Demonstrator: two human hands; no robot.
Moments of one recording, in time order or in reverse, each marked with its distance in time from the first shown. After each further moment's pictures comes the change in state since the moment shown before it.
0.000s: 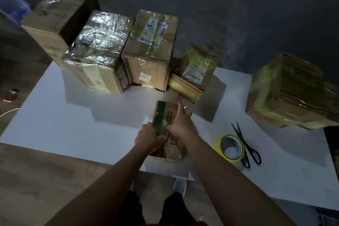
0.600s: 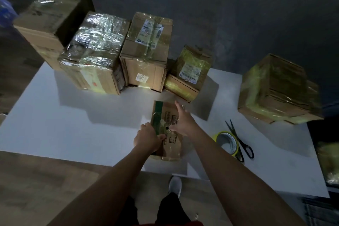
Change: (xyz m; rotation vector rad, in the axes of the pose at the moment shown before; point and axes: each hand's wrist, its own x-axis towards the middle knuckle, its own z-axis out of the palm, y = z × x) left_hand -0.010 0.005 -0.002 0.091 0.049 0.009; right_hand -0.006 0.012 -0.016 -0.024 -0.076 -0.098
